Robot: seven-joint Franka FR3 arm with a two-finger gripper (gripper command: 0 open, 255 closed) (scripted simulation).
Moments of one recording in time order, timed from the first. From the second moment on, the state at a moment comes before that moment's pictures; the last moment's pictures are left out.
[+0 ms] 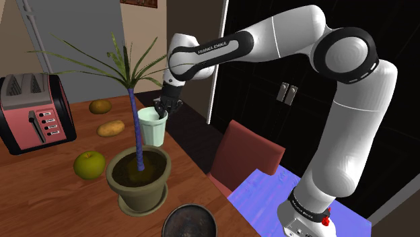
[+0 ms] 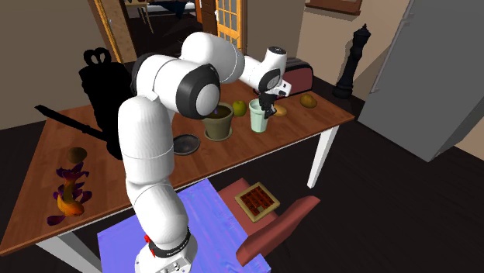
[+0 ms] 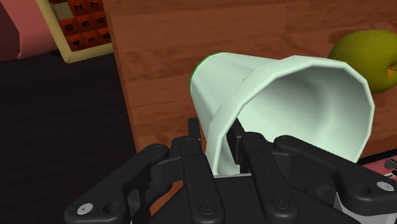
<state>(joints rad) 0.08 0.18 0.25 -1.89 0.15 2.22 0.40</state>
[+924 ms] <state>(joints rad) 0.07 0.14 0.25 -1.77 0.15 2.04 0.43</state>
